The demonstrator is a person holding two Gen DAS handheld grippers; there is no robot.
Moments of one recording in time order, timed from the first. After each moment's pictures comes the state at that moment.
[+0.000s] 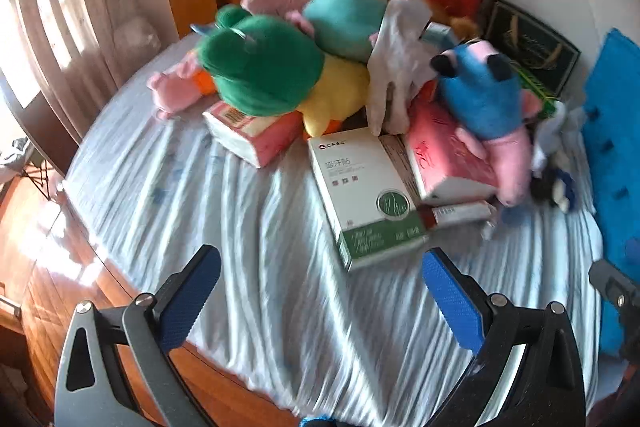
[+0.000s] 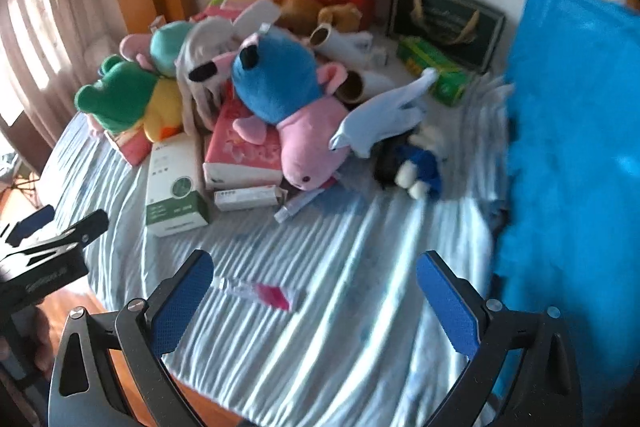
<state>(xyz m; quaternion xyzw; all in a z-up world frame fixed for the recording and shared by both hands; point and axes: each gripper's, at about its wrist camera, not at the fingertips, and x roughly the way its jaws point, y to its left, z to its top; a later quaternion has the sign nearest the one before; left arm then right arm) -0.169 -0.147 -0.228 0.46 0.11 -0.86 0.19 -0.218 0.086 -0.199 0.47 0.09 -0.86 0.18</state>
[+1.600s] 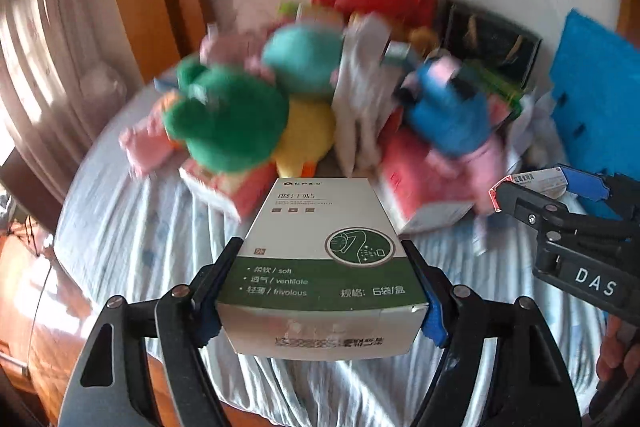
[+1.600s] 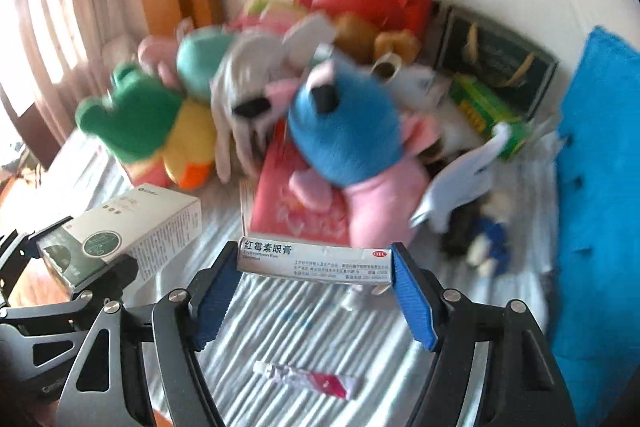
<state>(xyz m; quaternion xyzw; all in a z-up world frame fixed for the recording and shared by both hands) -0.157 -0.133 -0.190 0.41 0.05 -0.90 0.11 -0.232 0.022 -0.192 0.42 0.11 -0.88 0.21</state>
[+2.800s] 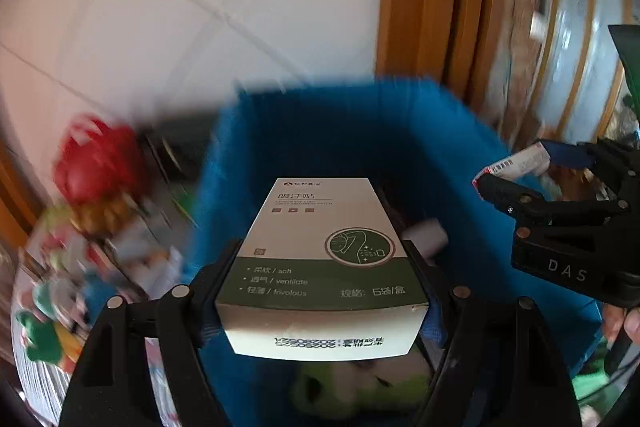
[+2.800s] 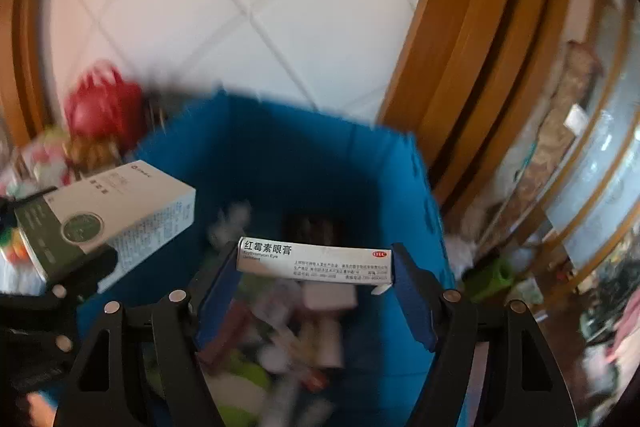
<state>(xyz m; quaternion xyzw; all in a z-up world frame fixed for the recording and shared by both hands) -0.277 0.288 0.007 0.39 -0.05 -0.90 -0.17 -0.268 0.458 0.048 0.38 0.12 -0.92 -0.03</state>
